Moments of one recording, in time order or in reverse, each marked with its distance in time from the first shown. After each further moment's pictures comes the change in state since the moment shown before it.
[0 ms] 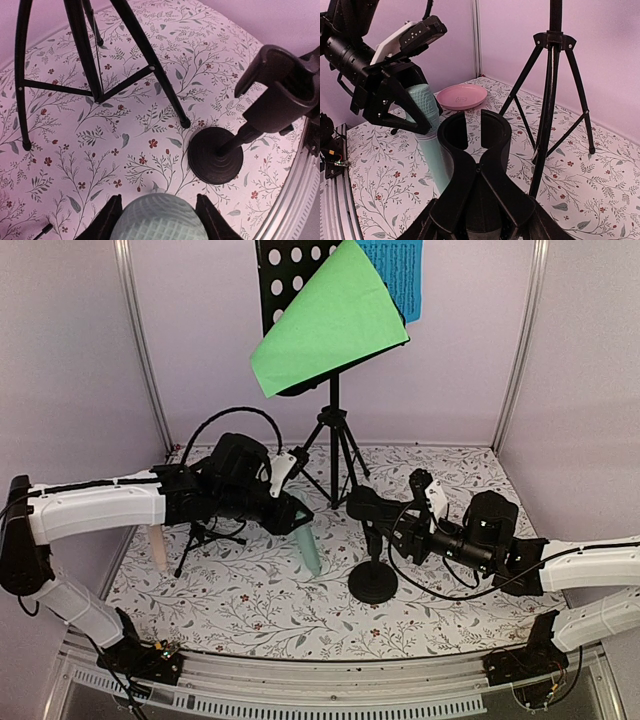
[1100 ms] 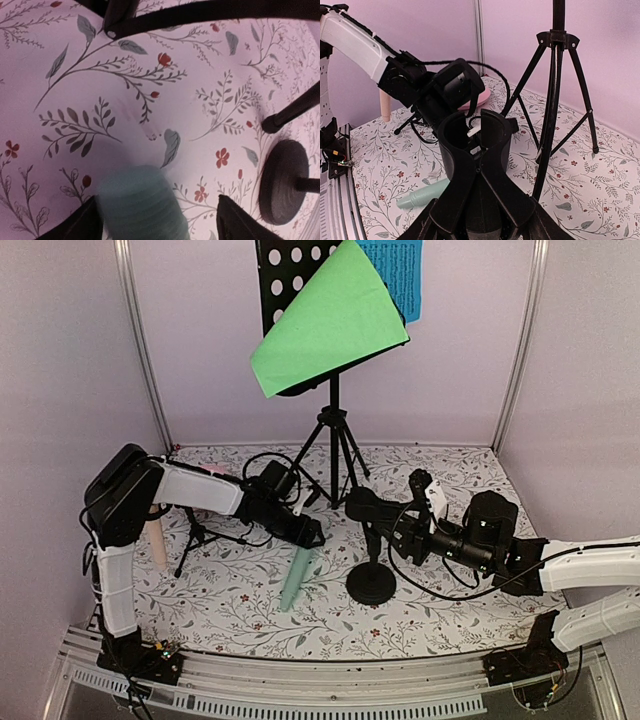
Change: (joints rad) left arm 0.202 0.561 0.179 0.119 0.277 -0.079; right arm 0.000 0.001 0.000 -0.001 -0.017 0.013
